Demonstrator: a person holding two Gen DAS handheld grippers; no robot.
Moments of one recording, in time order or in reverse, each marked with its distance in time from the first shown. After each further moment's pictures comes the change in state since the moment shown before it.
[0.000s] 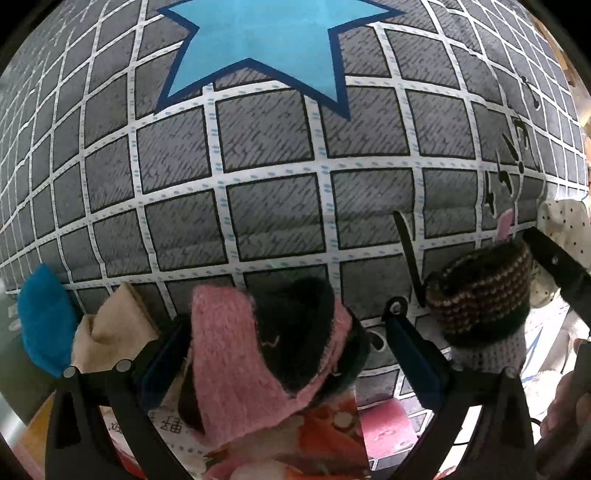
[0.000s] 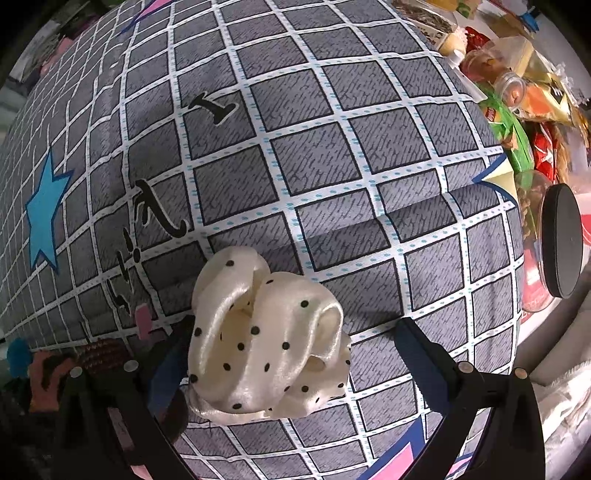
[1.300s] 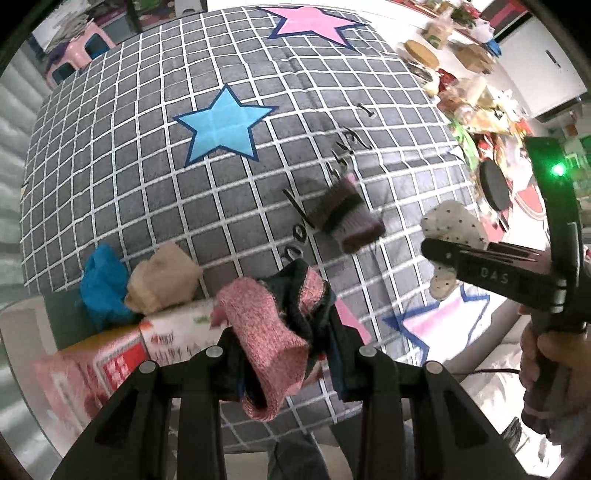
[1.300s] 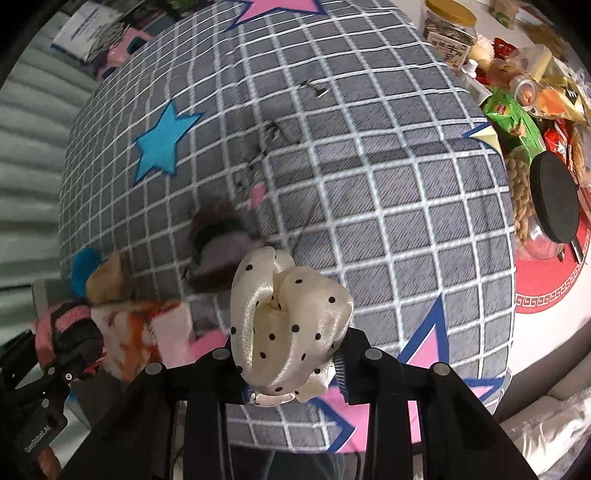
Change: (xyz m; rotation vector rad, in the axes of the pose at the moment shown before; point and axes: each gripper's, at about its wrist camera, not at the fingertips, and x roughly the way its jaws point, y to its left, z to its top) left arm -0.145 -0.013 -0.136 0.206 -0.323 -0.117; right arm -0.097 0.020 -0.106 -0.117 -0.022 0.199
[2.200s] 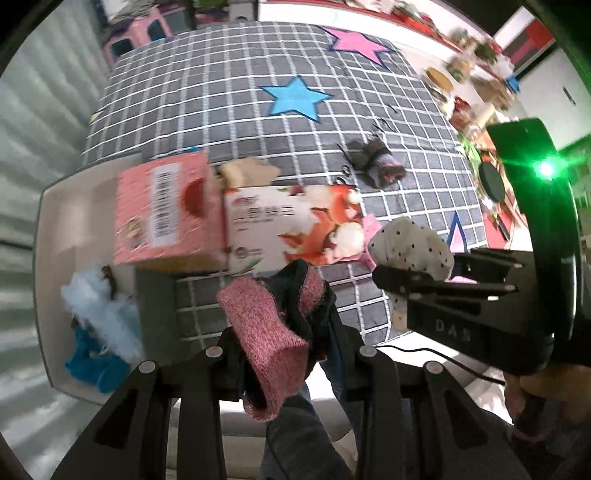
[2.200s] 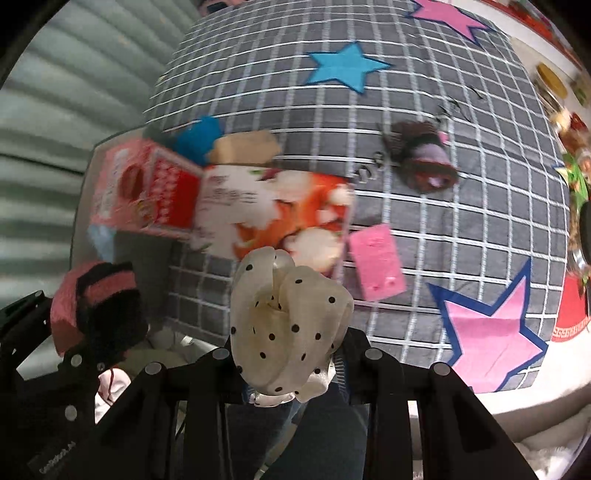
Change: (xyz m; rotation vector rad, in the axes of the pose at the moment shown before) left arm -0.064 0.052 -0.142 -0.158 -0.110 0.035; right arm -0.013 0.149 -0.117 -0.348 0.033 0.054
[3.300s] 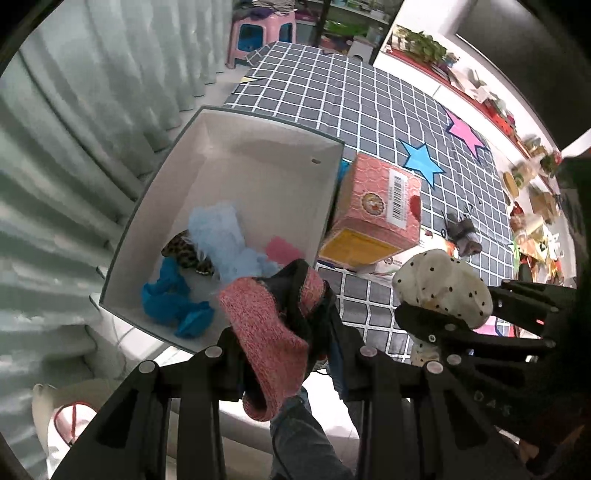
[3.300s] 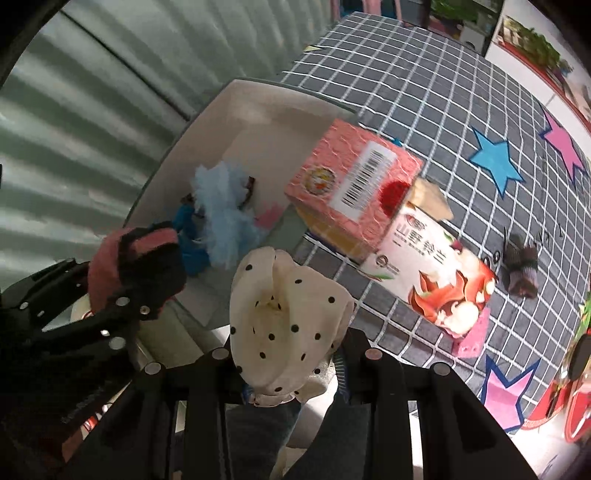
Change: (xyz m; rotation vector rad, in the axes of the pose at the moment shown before) left arm -0.043 0.144 -0.075 -0.391 -0.154 0.054; right arm 0.004 0.186 -0.002 -0.400 0.004 -0.030
